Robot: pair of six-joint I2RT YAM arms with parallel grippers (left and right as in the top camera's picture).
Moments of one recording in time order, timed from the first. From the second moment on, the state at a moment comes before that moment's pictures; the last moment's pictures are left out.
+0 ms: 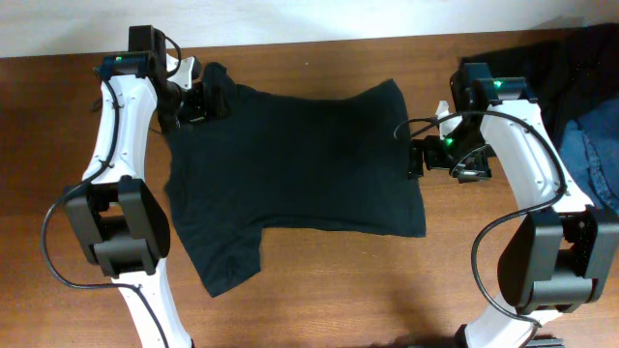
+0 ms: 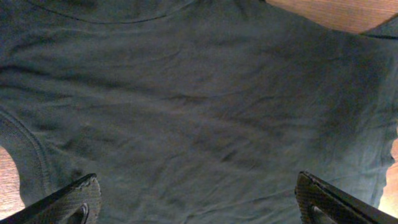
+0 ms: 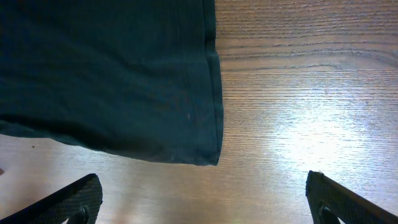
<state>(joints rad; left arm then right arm) 0.03 2.24 2.09 -1.17 0.37 -0.06 -0.02 1.85 1.56 -1.32 -0.16 0.06</state>
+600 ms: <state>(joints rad) 0.05 2.24 2.09 -1.33 0.36 -0.06 -0.02 1.85 1.56 -1.32 -0.16 0.06</state>
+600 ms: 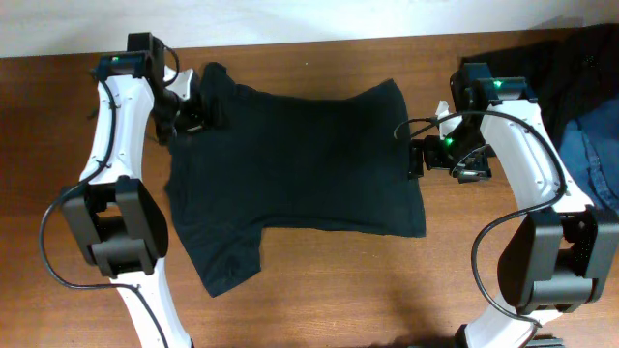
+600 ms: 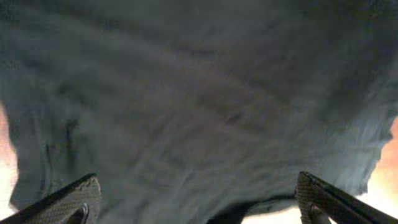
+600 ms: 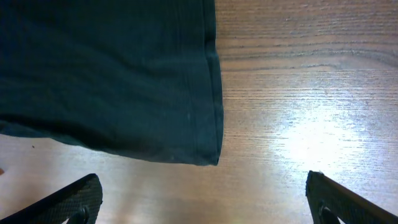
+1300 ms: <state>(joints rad) -0.30 1.51 1.74 -1.38 -0.05 -0.32 -0.02 1.85 1.56 -1.32 -0.16 0.06</state>
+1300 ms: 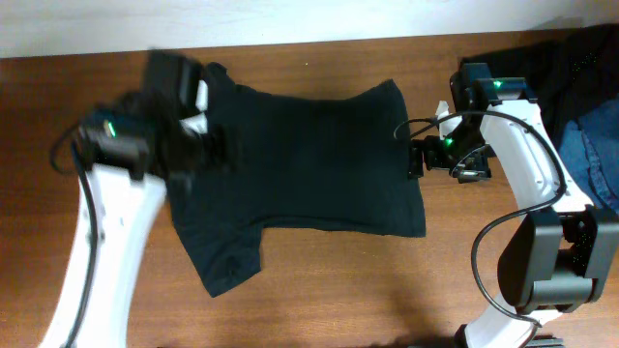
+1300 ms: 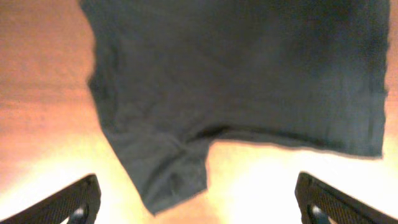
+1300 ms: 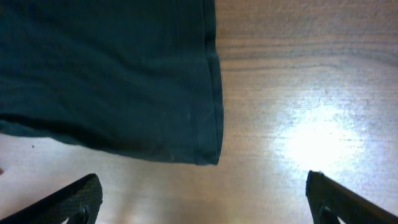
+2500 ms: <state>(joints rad) -0.23 1.33 0.76 -0.98 0.06 -0.72 -0.02 1.85 1.56 -1.35 -0.19 0.06</state>
